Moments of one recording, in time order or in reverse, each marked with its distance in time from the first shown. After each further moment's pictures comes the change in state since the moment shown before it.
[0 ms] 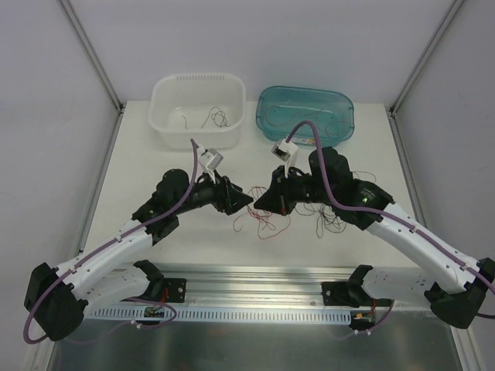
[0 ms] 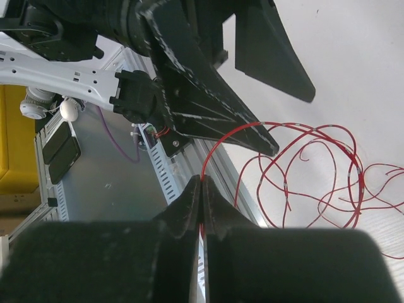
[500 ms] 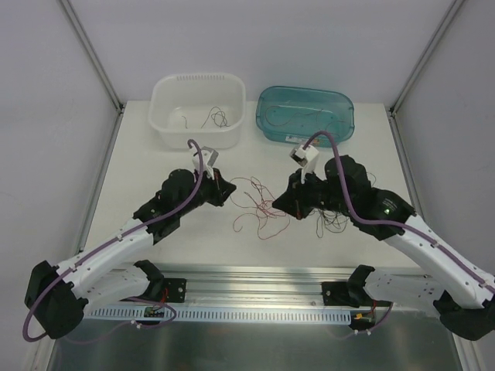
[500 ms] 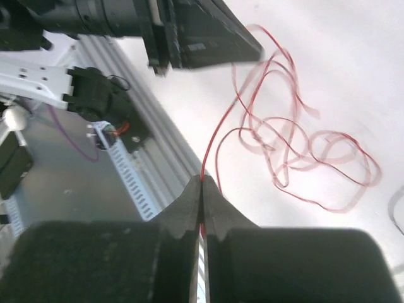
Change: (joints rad) left arm -0.041 0.037 0.021 -0.097 -0.296 0.046; right arm 0.006 -0.090 -0.005 -0.120 0.154 -0.062
